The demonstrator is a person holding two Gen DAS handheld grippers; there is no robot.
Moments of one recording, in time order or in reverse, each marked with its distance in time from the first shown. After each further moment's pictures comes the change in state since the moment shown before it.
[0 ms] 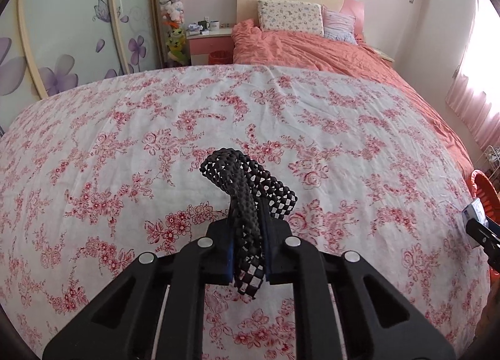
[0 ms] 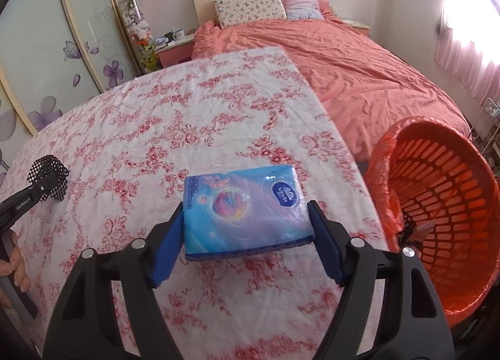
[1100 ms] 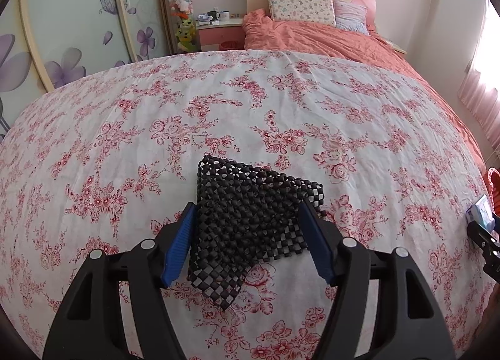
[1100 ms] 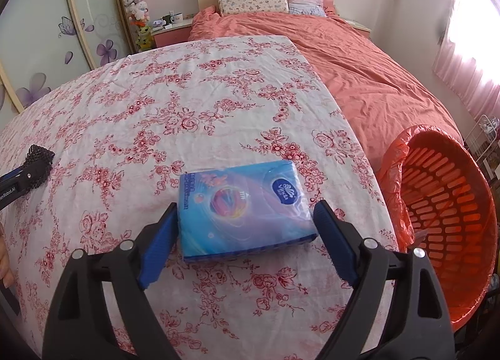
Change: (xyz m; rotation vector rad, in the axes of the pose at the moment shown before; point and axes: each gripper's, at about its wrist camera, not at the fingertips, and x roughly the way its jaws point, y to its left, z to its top) left arm 0.025 0.012 -0.003 -0.007 0.054 0.057; right arm 0.042 0.022 0.004 -0.076 0.070 -0.069
